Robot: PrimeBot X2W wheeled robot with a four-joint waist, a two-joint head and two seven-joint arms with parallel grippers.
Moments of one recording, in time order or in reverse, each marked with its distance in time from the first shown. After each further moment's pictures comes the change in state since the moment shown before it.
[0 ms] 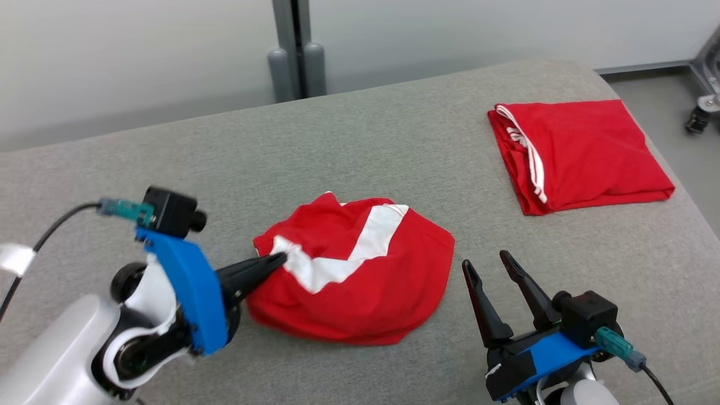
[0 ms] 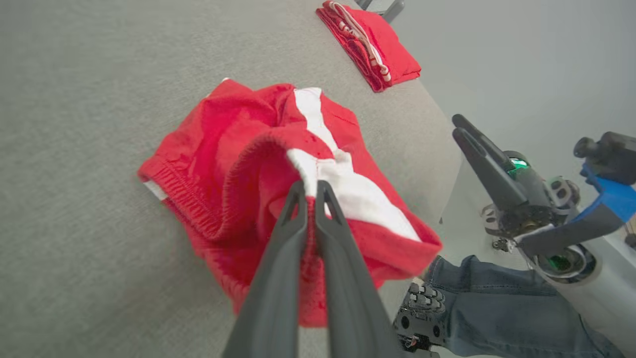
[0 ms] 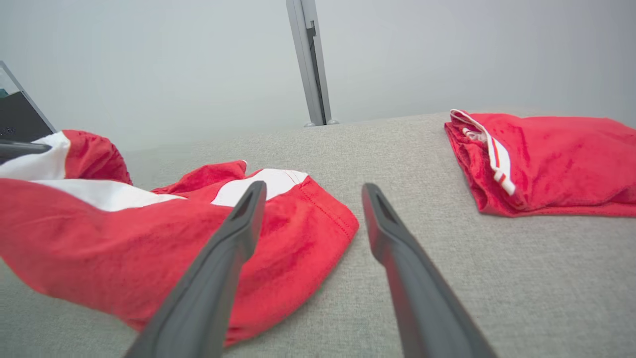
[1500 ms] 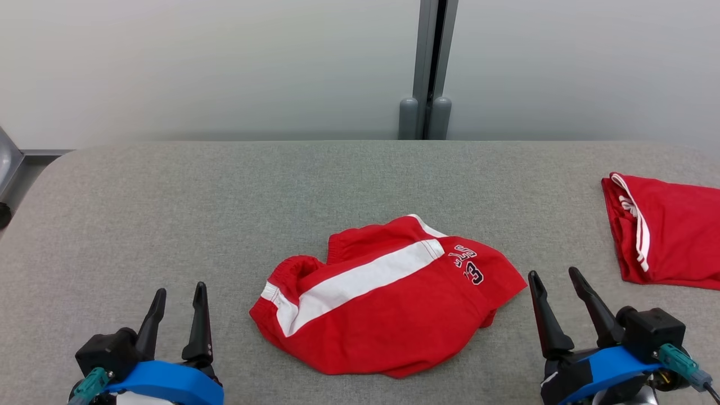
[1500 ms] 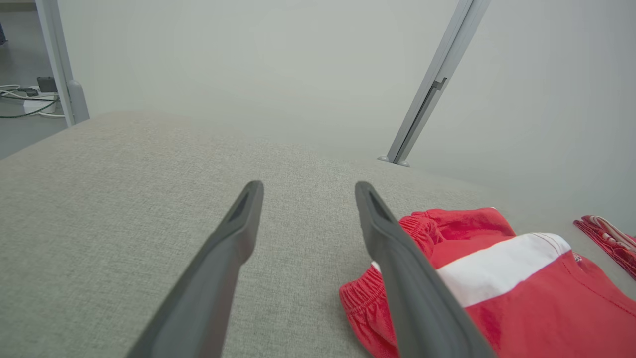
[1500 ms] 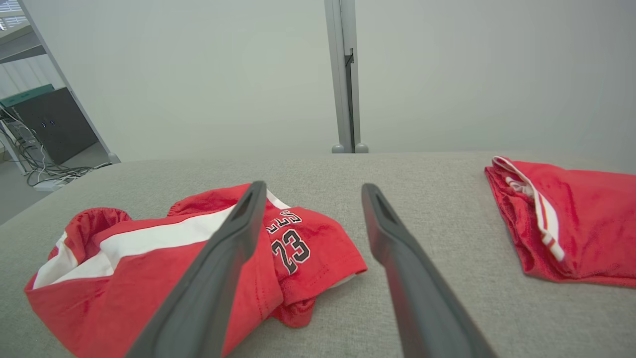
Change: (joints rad) left arm 0.396 -0.276 0.286 0.294 0.551 0.207 -0.836; right arm 0.122 0.000 -0.193 -0.130 -0.054 0.000 0.102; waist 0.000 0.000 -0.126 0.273
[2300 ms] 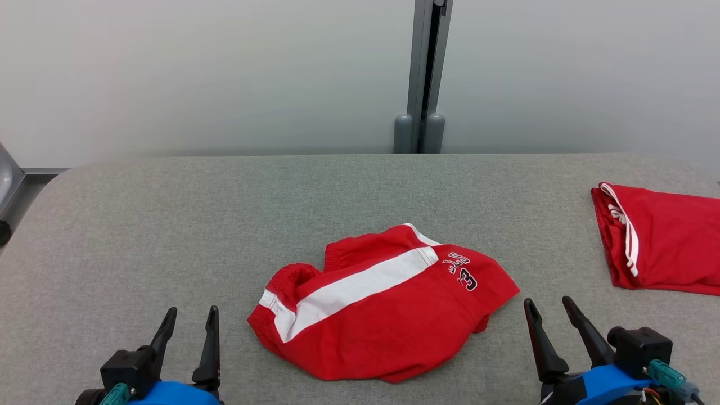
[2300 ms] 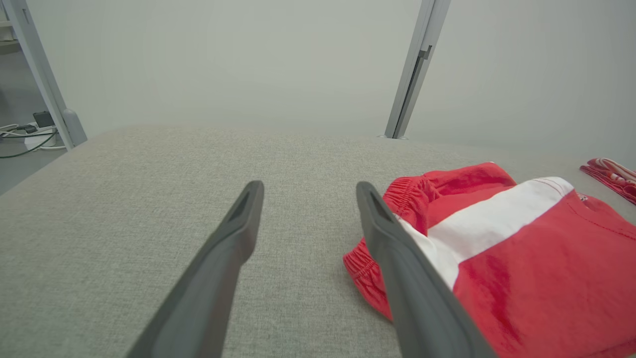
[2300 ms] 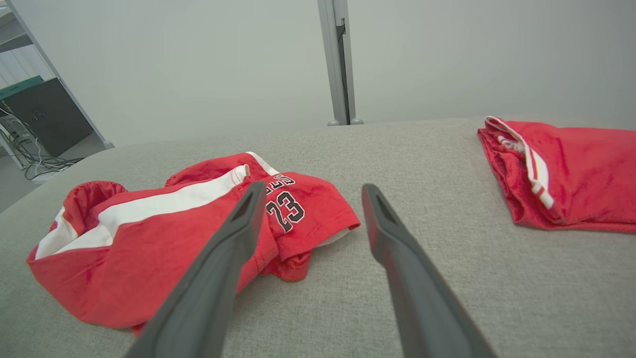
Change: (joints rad) left arm 0.049 -0.033 0.042 0.061 0.218 -0.048 0.000; right arm 0.038 0.001 0.002 0.076 0.028 0.000 0.005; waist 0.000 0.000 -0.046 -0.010
